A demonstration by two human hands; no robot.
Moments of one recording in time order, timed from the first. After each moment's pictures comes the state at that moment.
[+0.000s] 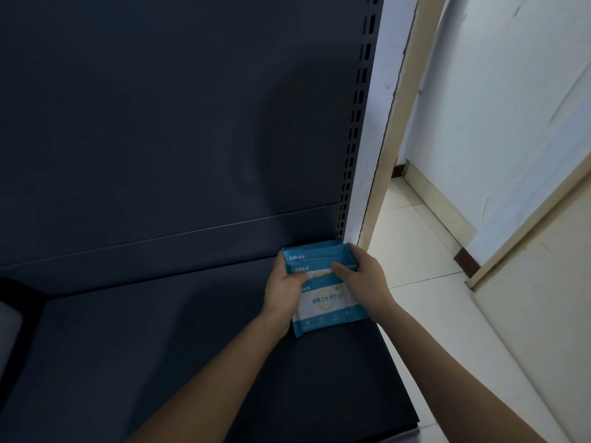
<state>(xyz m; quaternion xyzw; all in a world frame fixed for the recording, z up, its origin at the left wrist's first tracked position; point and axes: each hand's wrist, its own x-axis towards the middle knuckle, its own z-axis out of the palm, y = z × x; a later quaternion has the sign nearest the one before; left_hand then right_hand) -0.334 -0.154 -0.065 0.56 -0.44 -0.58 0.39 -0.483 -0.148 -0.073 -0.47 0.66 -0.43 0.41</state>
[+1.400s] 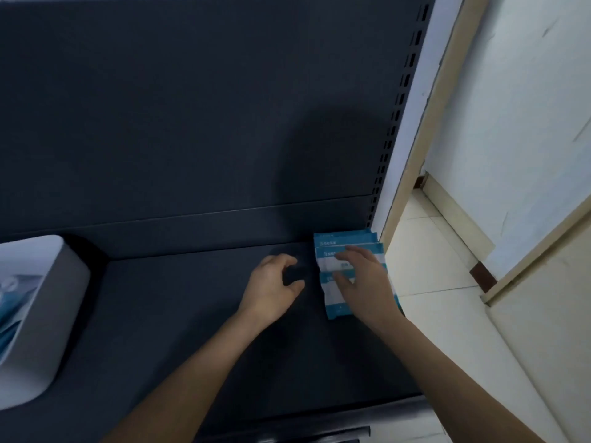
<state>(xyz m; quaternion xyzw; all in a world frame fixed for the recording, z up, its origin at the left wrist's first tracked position) -0.240 -0.108 -0.045 0.60 -0.71 -0.28 0.25 -0.416 -0.089 -0.044 -0.65 0.67 -0.31 0.19</state>
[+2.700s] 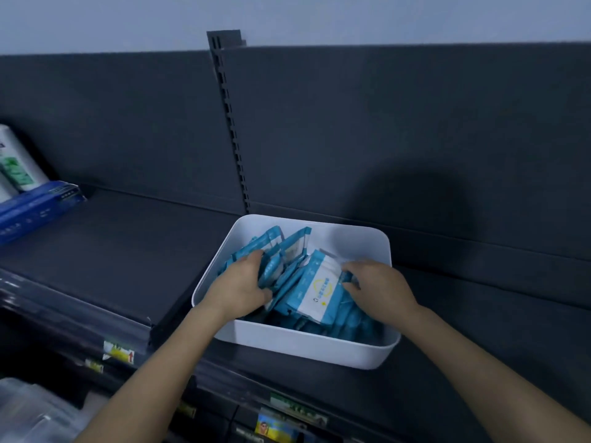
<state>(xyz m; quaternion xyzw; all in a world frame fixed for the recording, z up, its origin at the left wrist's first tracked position) 0.275 -0.005 0.006 0.79 -0.58 -0.16 0.13 0.045 -0.099 -0.014 -0.88 0.45 -0.13 0.08</state>
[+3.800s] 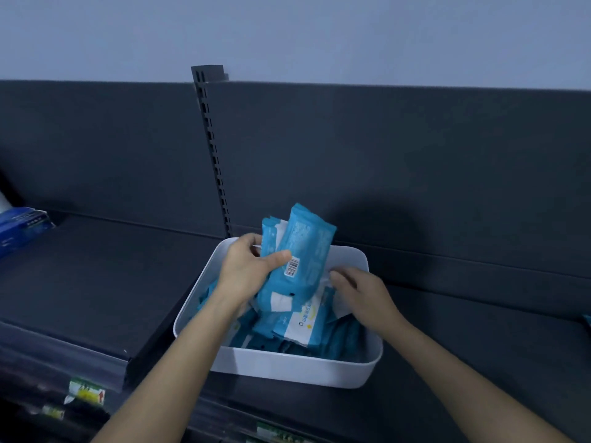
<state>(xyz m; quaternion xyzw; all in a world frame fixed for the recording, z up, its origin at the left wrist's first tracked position) 0.232 -0.029 0.062 0.66 -0.39 -0.33 0.55 0.041 -0.094 -0.001 -0.76 0.46 -0.32 0.34</state>
